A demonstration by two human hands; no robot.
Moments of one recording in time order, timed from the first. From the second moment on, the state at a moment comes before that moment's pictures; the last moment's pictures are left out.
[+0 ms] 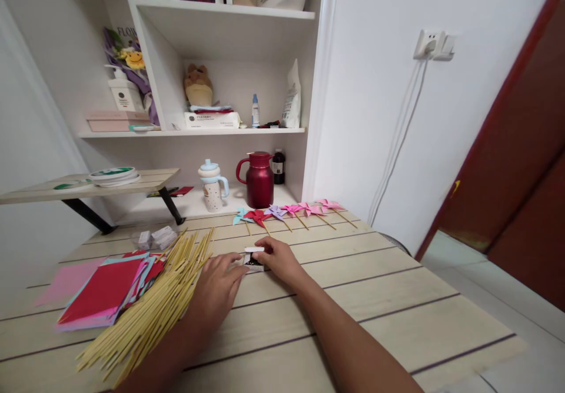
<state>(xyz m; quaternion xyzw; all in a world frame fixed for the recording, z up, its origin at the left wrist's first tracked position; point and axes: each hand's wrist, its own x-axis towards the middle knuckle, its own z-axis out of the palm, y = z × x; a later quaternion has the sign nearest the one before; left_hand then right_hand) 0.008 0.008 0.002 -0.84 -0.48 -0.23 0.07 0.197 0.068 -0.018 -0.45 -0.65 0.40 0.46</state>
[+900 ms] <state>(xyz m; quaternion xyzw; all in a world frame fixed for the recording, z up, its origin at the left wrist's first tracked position) 0.004 0.024 -0.020 -0.83 -0.53 -0.15 0.07 0.189 0.078 -0.027 -0.51 -0.62 0.36 0.48</state>
